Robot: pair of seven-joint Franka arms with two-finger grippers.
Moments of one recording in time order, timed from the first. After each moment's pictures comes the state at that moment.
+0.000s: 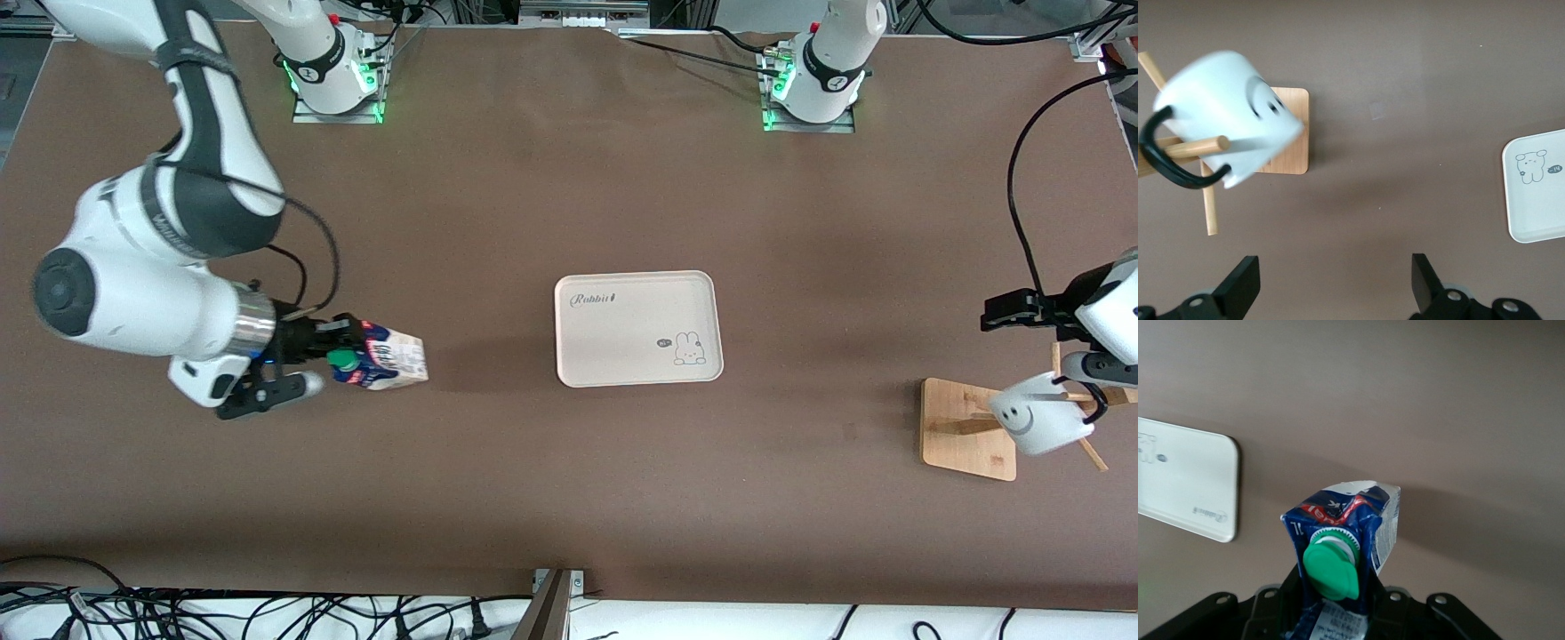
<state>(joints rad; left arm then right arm) 0.28 0.39 -0.29 -1.29 0.13 1.59 0.12 0.15 0.54 0.03 -1.29 0.28 1.72 -0.10</state>
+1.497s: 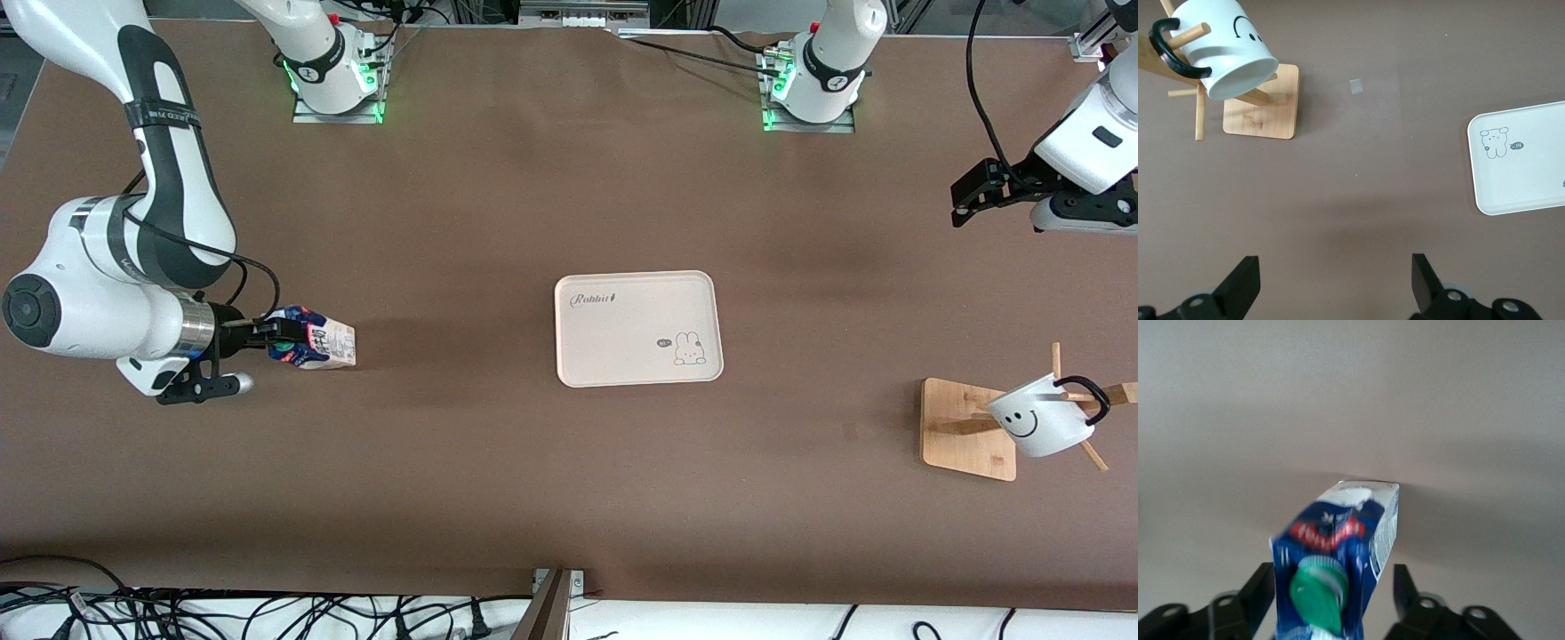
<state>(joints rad) -0.04 -0.10 0.01 -1.78 0.05 1.71 0.03 0.12 0.48 -0.08 -1.59 0.23 1.87 -0.16</state>
